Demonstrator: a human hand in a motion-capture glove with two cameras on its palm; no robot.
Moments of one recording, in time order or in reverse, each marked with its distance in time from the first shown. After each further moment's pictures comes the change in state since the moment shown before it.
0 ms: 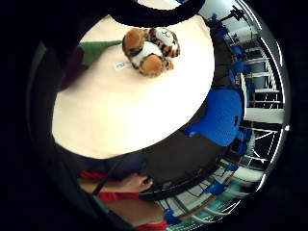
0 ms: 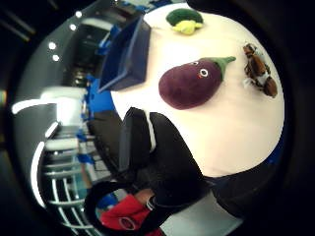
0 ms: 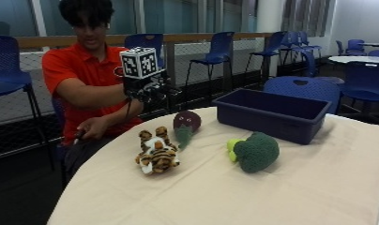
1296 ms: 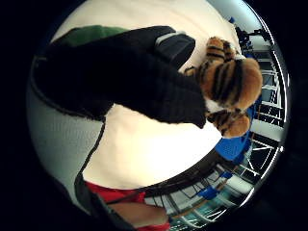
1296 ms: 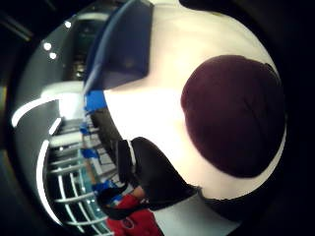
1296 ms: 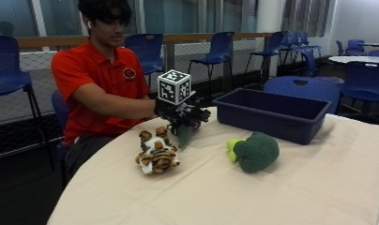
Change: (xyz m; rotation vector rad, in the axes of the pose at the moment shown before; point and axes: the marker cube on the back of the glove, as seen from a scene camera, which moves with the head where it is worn) arm -0.057 -0.079 0.086 -0.139 -0.027 -0.059
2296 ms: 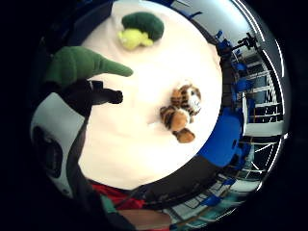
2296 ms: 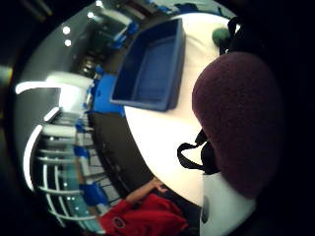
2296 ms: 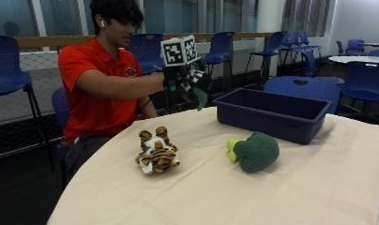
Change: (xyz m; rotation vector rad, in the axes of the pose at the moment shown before) arm -0.042 -0.017 -0.111 0.262 0.057 -0.112
